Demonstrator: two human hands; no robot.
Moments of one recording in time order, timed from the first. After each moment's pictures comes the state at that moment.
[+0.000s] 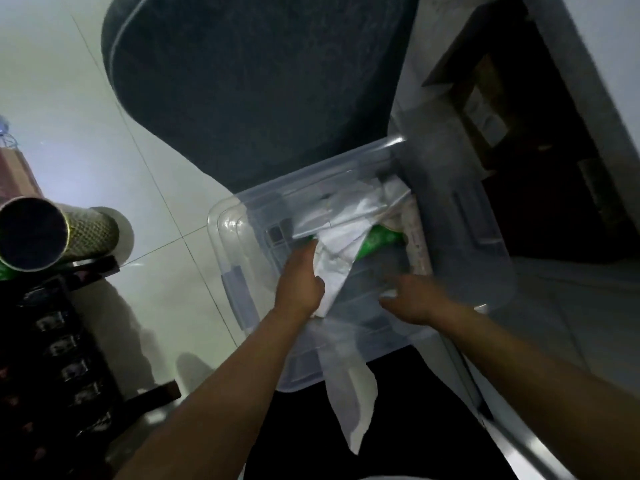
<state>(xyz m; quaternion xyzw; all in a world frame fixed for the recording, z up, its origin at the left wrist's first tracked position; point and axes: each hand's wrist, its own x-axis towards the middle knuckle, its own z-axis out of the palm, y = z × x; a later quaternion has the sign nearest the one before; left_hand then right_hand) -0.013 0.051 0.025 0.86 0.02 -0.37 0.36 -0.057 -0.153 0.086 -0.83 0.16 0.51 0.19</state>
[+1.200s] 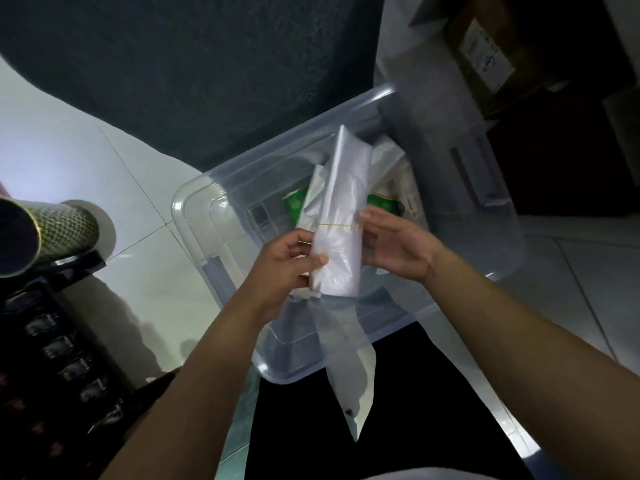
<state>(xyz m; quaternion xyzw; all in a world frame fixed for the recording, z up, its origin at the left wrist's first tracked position) 0.009 0.055 0.074 0.60 0.17 -0.47 0.62 -0.028 -0.154 0.041 -0.28 0.38 0.30 0.83</state>
